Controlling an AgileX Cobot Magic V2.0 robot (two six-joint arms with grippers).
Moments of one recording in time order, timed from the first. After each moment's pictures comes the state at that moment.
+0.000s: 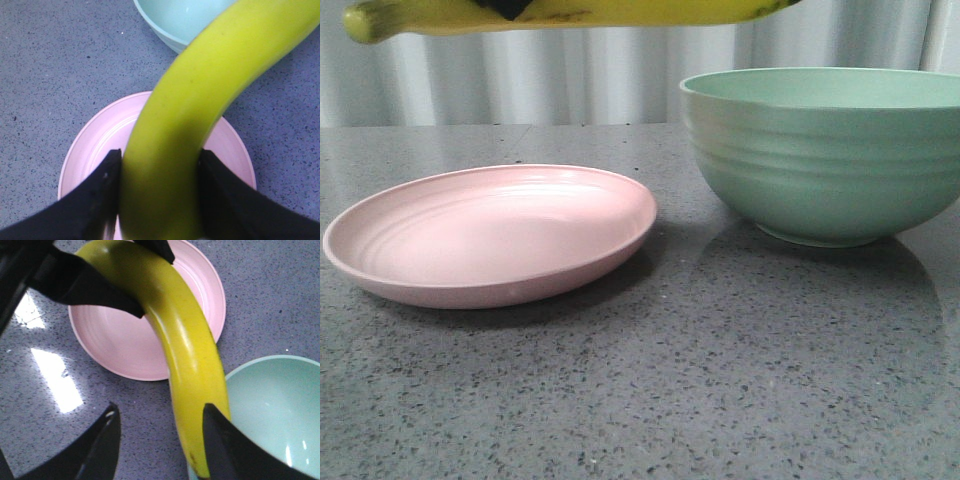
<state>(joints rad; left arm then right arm) -0.76 1.31 -1.25 -0.01 0.83 0.27 0.71 1.42 -1.64 0.02 1.25 -0.38</state>
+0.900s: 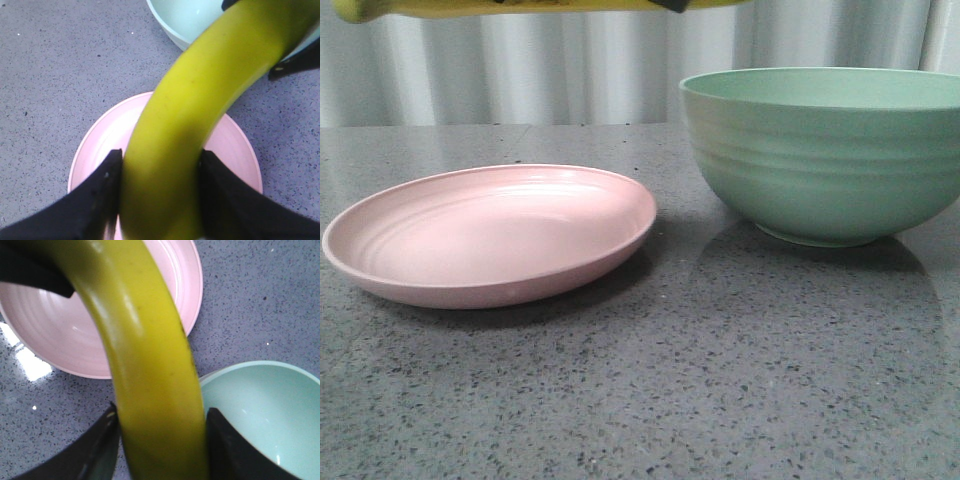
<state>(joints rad) -0.76 1.31 -1.28 0.00 0.86 0.26 0.71 1.56 -1.64 -0.11 1.23 -0.40</state>
